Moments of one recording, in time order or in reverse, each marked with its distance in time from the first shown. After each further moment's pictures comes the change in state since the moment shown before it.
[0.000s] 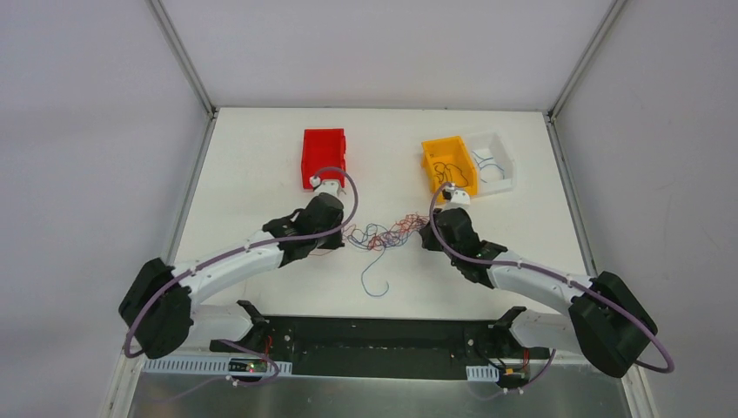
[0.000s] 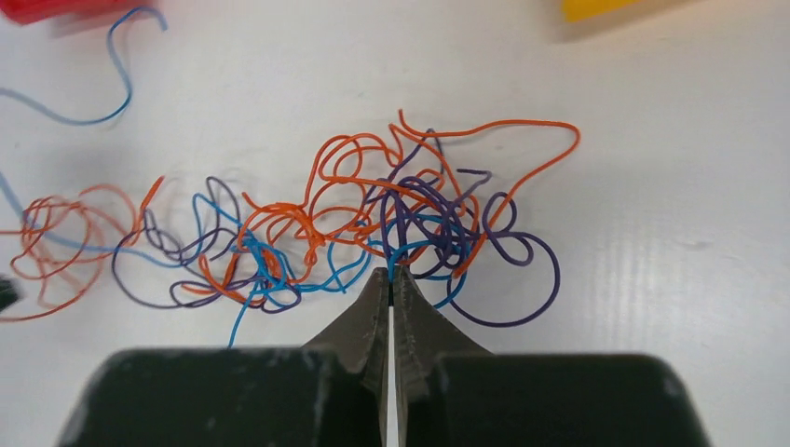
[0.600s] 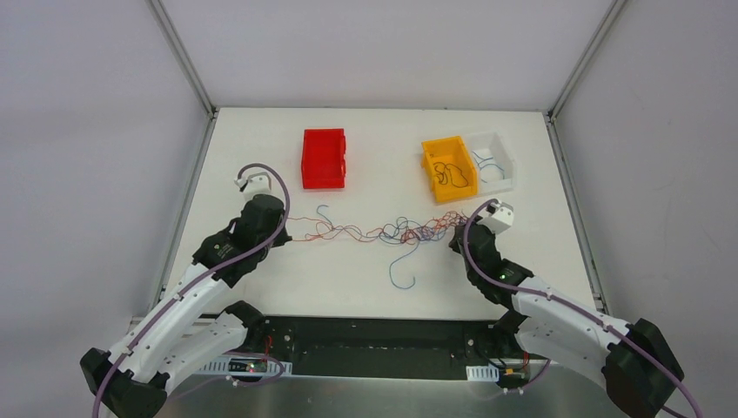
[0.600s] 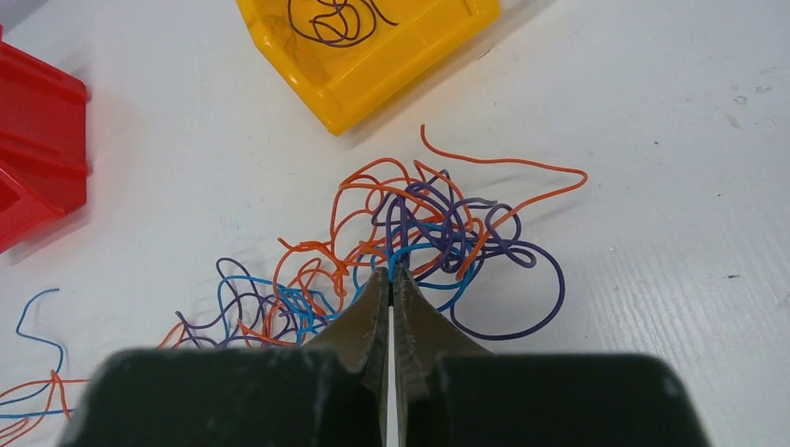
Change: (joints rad) left arm 0.234 -0.511 0.012 -0.397 -0.191 0.029; right arm -0.010 -0.297 -0.126 -0.126 0.457 0.162
